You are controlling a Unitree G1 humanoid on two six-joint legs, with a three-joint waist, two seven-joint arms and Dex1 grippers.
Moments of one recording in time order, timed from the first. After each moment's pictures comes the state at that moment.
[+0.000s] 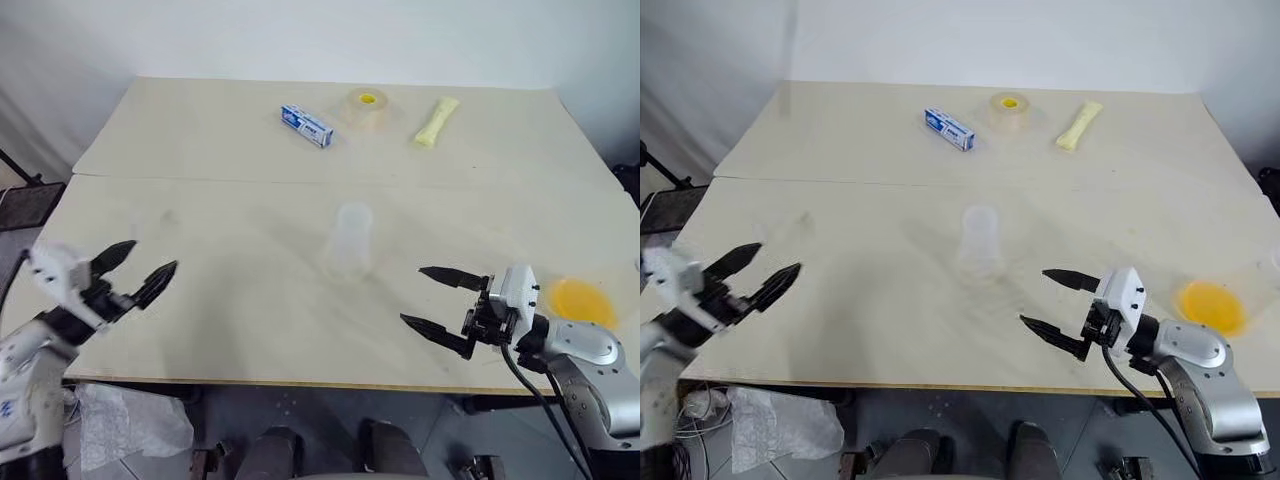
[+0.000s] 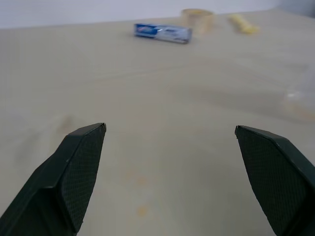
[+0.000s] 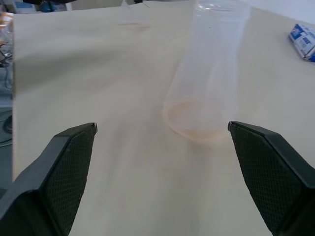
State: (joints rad) left arm 0.07 0.55 0.65 -0.20 -0.51 0.34 -0.72; right arm 0.01 -0.66 -0.16 -0.35 0.55 0.20 1.02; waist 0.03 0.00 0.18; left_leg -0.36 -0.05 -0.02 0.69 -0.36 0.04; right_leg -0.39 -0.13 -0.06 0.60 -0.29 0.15
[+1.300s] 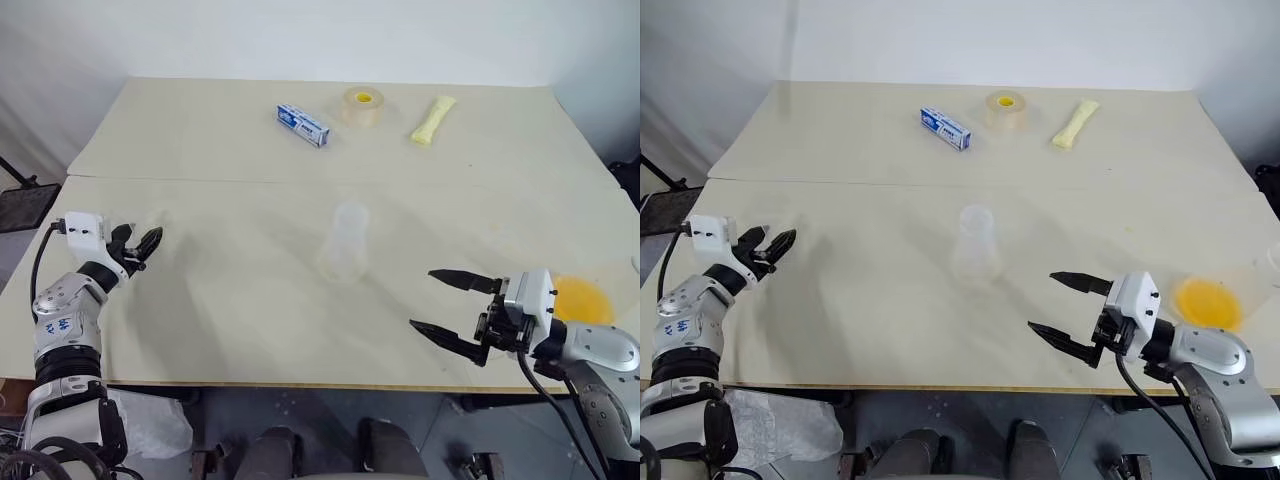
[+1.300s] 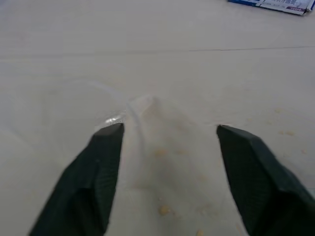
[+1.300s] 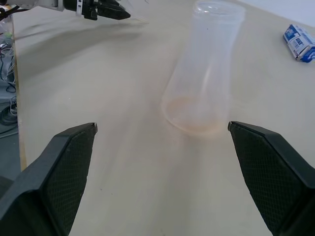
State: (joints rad) left arm -0.55 0.64 0.40 0.76 -0.29 0.04 -0.59; right arm 0.06 -0.70 -0.22 -0.41 0.56 0.20 1.01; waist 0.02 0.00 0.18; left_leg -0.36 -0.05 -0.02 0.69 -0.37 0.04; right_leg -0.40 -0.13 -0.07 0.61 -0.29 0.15
